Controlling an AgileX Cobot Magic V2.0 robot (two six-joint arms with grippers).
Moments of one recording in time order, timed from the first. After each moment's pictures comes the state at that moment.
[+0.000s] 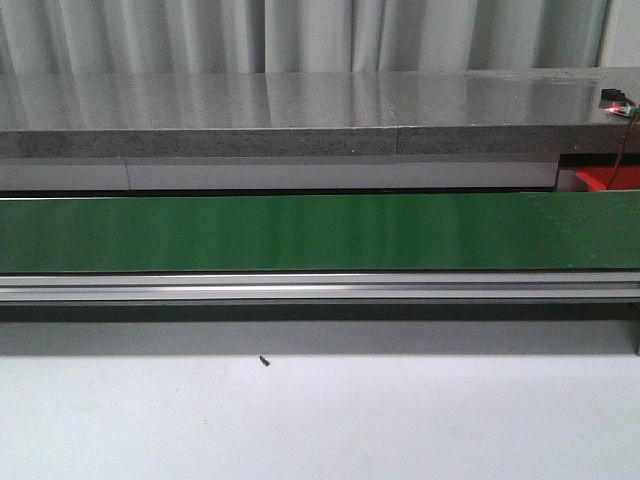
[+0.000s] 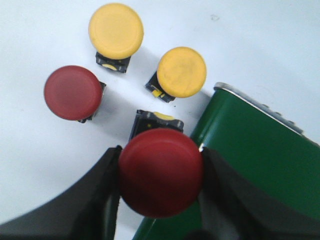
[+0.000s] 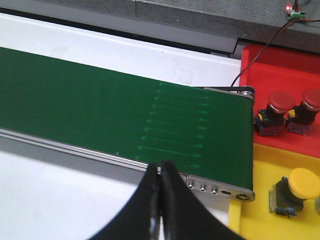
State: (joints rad) left arm 0.44 1.80 -1.50 -0.22 0.95 0.03; right arm -0.02 0.55 -0.55 0.33 0.55 -0.38
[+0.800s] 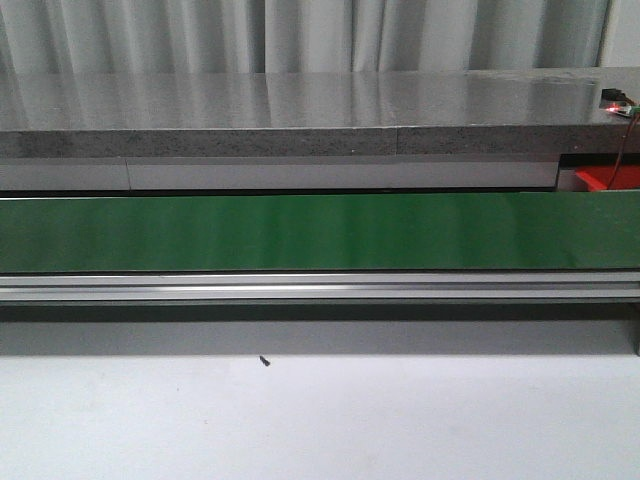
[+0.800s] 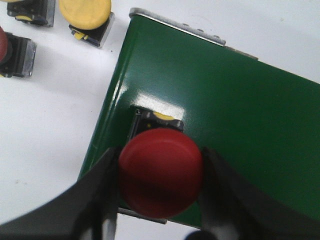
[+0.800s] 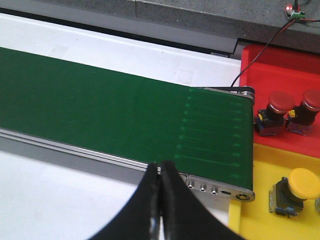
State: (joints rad) left arm 0.32 1.70 -1.40 -0.22 1.03 0.09; right arm -0.02 0.55 -0.55 0.33 0.55 -0.38
